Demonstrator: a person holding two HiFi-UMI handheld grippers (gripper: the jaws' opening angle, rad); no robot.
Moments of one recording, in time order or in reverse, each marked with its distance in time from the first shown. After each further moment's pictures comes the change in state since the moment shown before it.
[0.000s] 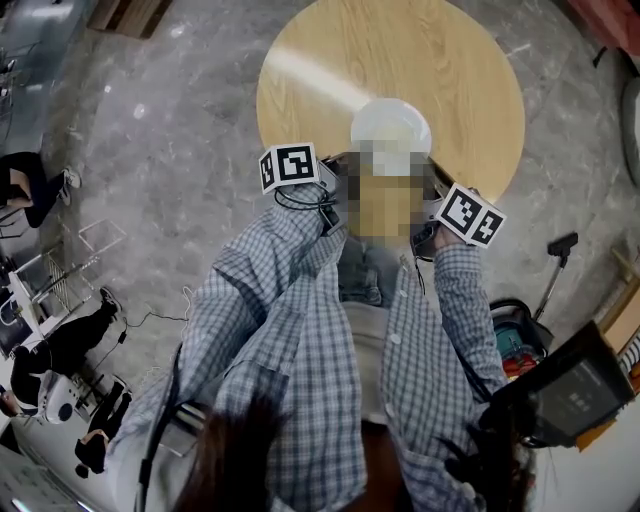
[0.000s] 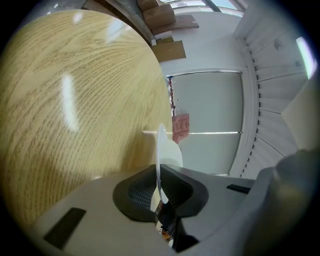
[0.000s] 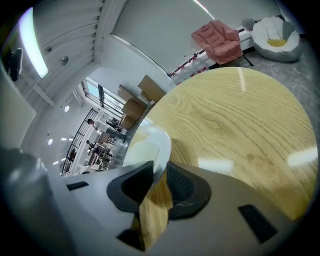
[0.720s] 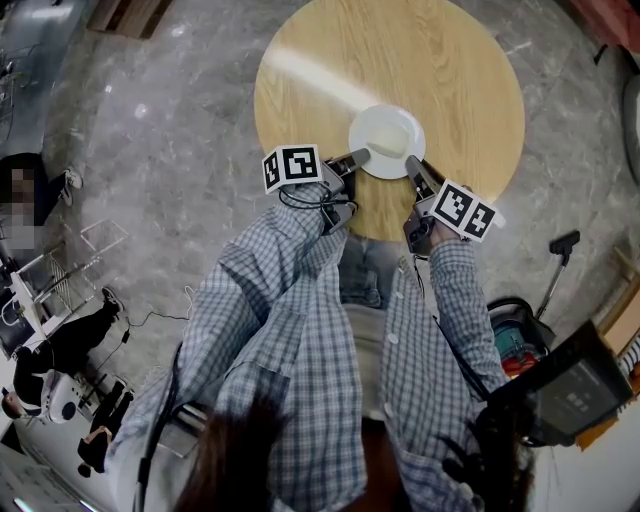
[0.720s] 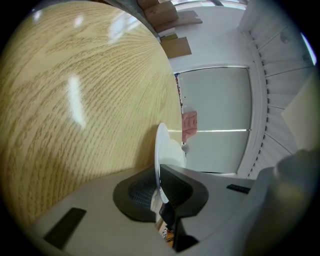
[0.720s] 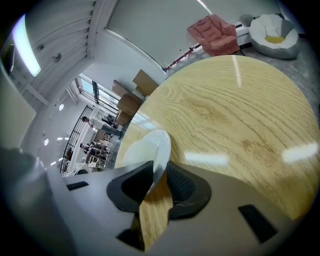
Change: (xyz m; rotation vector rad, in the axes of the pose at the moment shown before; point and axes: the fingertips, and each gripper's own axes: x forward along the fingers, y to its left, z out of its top) left arm 0.001 0.027 -0.007 -0.009 0.023 0.087; right arm 0.013 -0.018 -0.020 0.022 0.060 -0.044
